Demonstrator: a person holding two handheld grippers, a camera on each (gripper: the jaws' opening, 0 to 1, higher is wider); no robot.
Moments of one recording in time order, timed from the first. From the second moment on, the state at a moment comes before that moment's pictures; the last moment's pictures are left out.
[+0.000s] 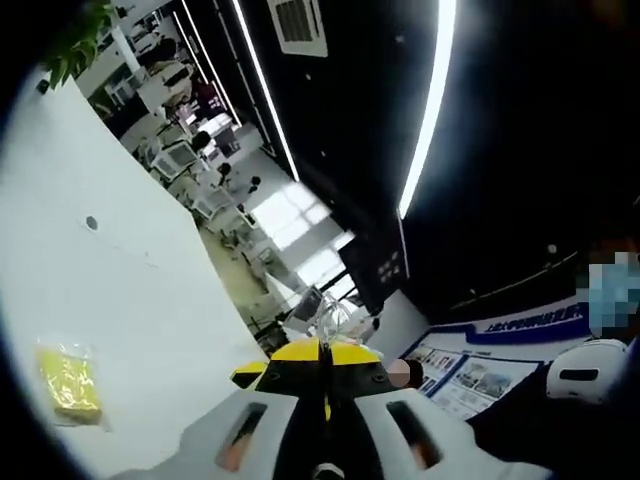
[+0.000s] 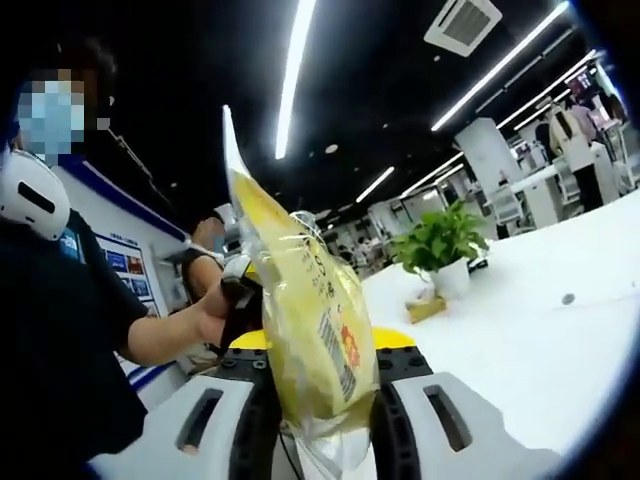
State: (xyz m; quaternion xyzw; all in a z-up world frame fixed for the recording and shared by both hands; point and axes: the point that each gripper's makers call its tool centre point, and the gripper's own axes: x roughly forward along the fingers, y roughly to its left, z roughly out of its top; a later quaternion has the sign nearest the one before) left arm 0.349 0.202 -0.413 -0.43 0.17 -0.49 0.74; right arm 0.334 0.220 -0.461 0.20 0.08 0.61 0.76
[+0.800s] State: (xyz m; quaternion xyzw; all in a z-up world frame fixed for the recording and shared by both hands) left arm 0.346 0.200 -0.418 -0.44 0.17 -0.50 0.73; right arm 0.341 0.215 -0.470 0.17 0.07 0.58 0.79
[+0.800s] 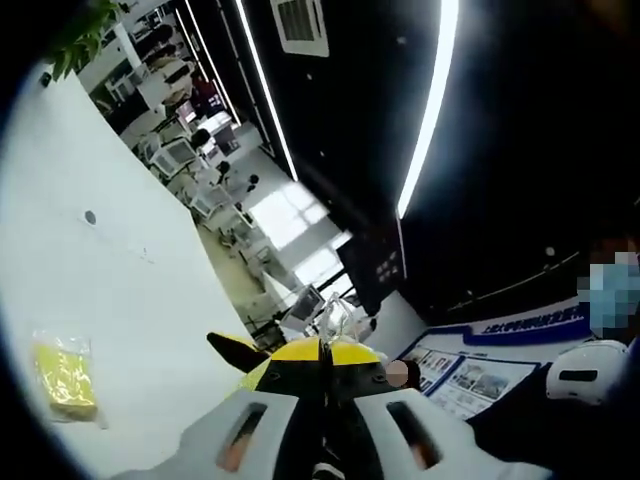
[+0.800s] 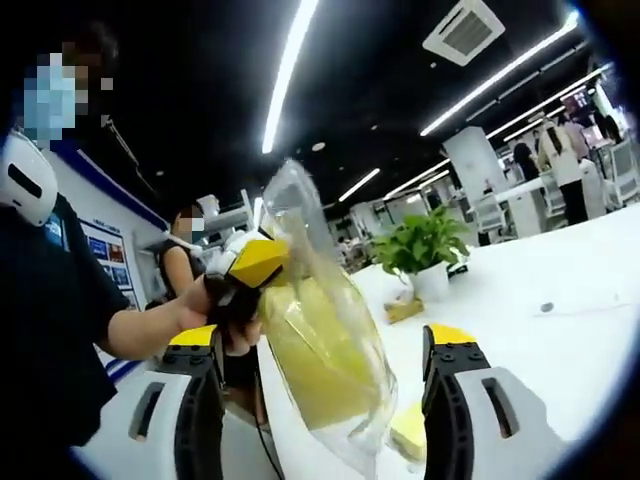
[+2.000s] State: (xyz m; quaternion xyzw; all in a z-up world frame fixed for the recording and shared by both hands) left arm 0.347 0.179 -0.438 -0.46 0.19 -0.49 0.72; right arm 0.349 0.123 -0.493 0.09 0.07 0.47 0.88
